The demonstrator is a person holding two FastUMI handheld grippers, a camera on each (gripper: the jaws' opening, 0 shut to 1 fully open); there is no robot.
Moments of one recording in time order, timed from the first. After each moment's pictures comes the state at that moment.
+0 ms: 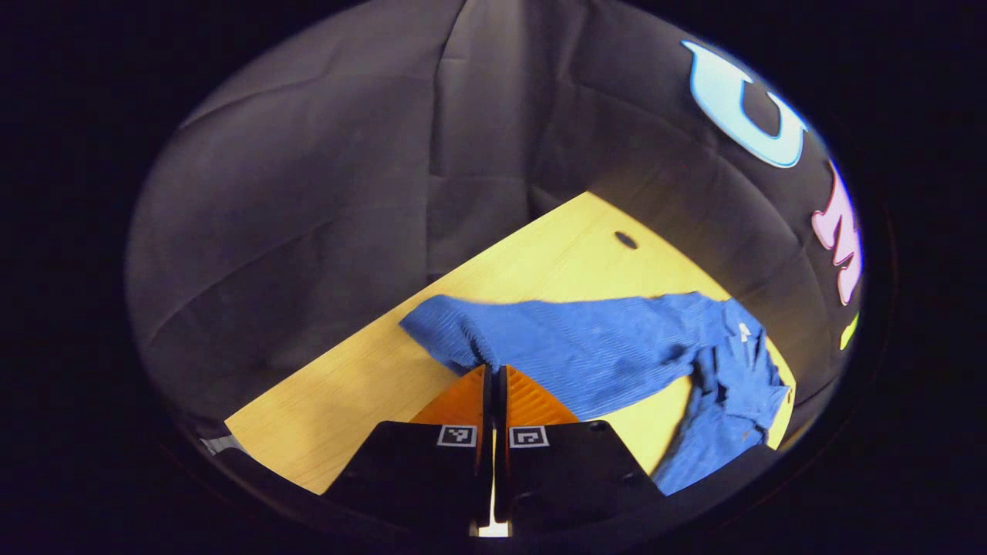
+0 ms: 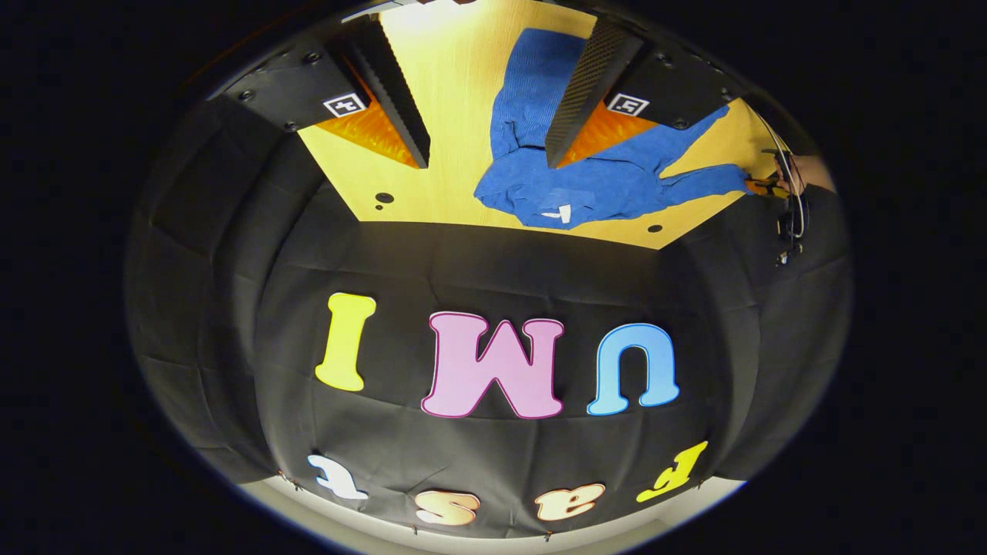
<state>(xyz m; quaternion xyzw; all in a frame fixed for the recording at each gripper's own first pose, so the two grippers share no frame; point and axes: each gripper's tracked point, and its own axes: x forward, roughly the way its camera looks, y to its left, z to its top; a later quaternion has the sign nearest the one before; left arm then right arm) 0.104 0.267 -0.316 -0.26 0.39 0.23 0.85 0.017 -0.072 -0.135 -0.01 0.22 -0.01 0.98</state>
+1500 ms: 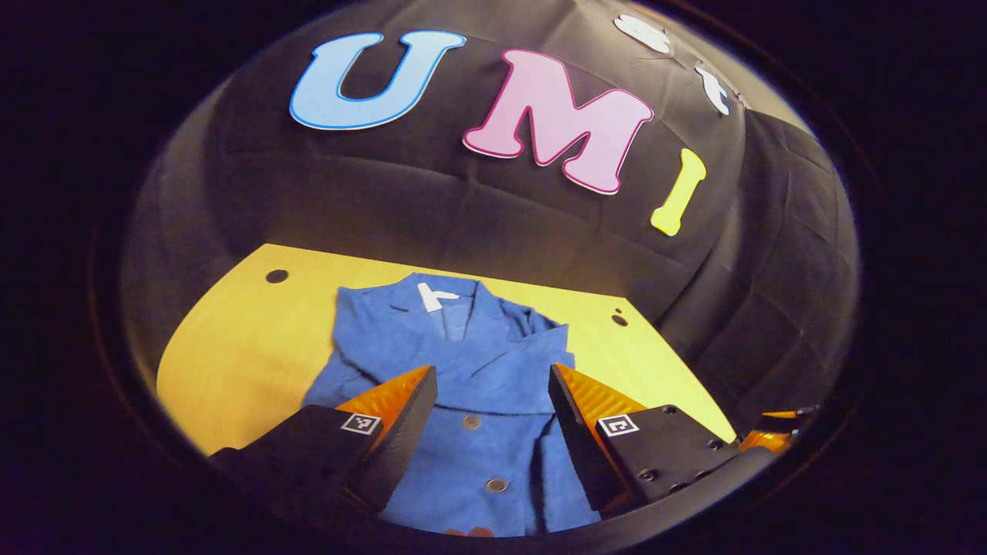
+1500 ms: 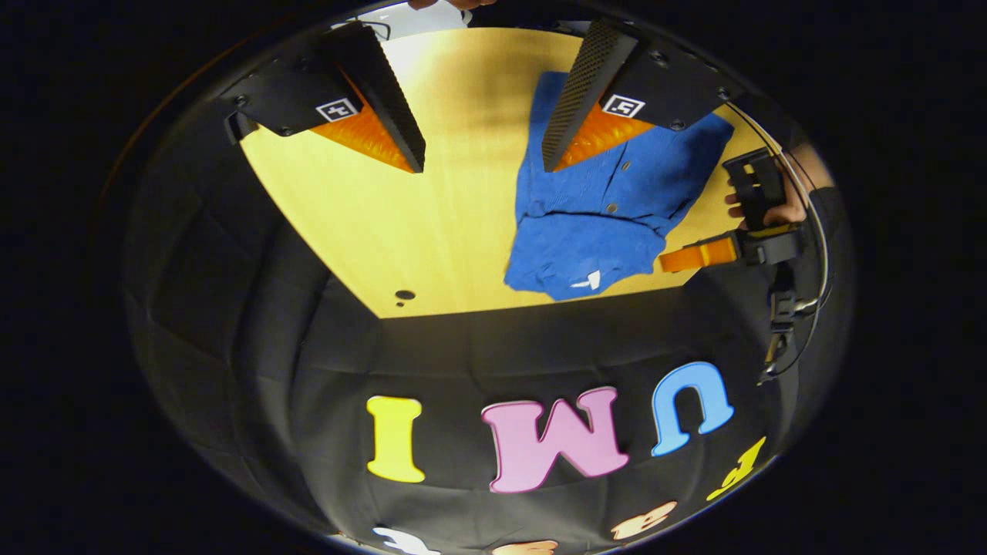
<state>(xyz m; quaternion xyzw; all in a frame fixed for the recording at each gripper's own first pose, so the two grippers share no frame) 0.163 -0.060 -0.231 -0.10 0.35 -0.07 0.93 -0.053 -0.107 -0.260 0.07 0.37 -0.05 0.92</state>
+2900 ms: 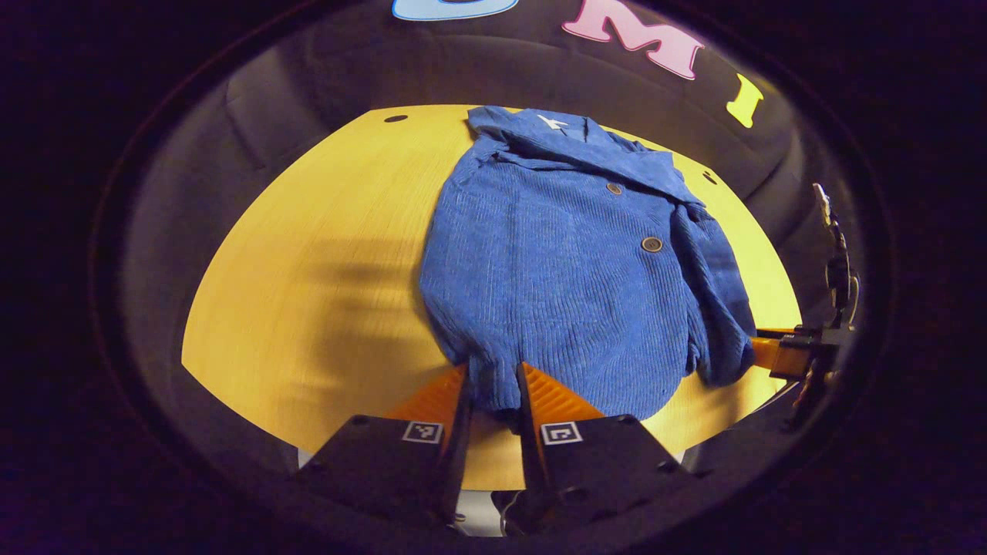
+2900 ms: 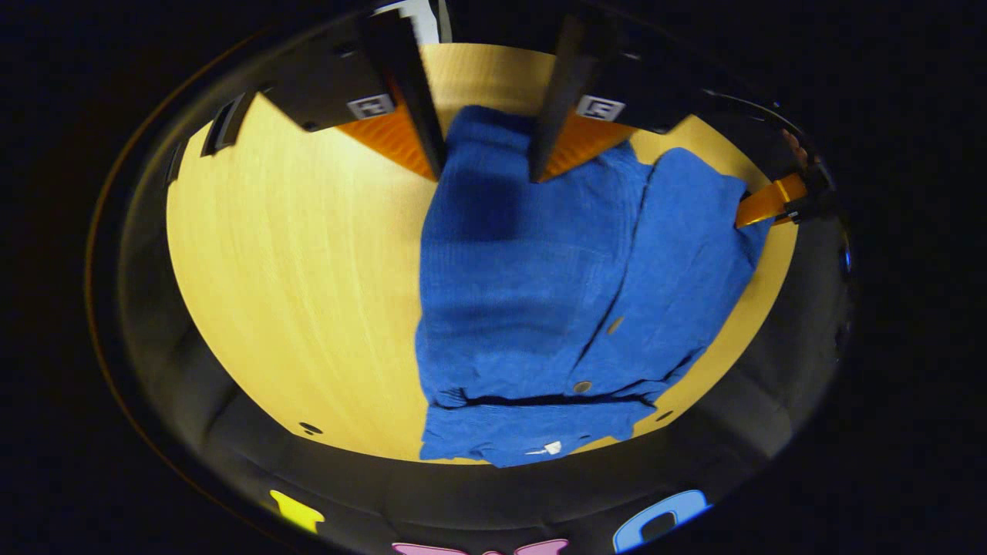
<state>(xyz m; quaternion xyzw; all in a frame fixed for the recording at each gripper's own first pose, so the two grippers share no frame) -0.021 -0.004 -0.352 -0.12 0.56 0.01 0.82 -0.107 0.001 -0.419 0.05 0.60 0.03 0.80</state>
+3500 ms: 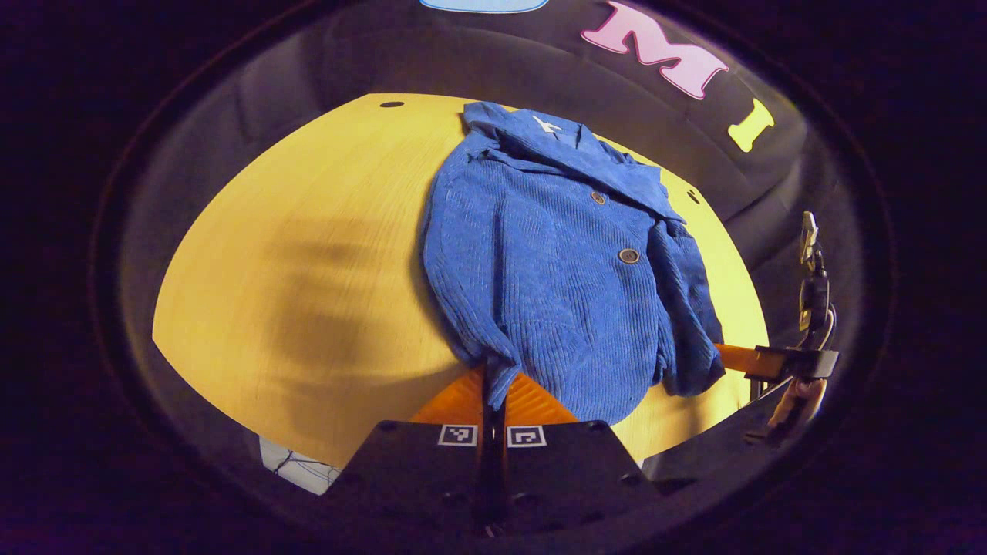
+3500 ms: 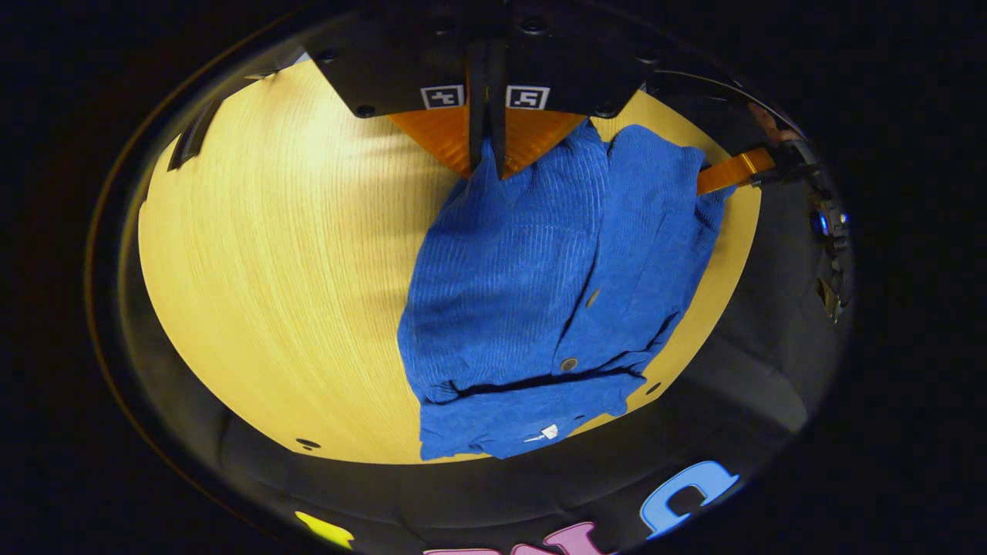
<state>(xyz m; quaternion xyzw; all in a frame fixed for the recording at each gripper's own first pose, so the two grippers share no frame) -0.013 -0.016 -0.339 -0.16 0.56 -0.03 0.82 -0.087 0.011 -0.402 0.12 0.57 0.05 0.82</state>
